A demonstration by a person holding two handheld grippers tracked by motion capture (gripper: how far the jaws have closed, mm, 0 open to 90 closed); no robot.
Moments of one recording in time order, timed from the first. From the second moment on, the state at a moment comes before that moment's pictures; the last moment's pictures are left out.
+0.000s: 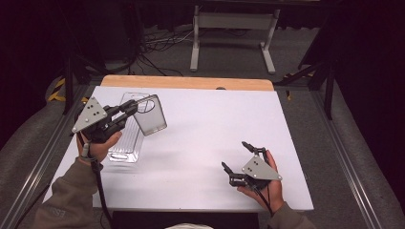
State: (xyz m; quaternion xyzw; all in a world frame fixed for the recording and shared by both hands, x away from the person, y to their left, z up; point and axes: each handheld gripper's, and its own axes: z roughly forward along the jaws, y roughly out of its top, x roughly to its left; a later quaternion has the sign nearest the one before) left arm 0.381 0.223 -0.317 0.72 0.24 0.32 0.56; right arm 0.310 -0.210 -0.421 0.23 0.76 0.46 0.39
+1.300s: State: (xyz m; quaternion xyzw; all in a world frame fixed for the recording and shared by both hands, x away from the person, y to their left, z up) left arm 0.388 0.272 -0.313 0.69 0.29 0.36 0.56; right arm 0.312 -0.211 -0.422 0.24 0.77 0.46 0.38
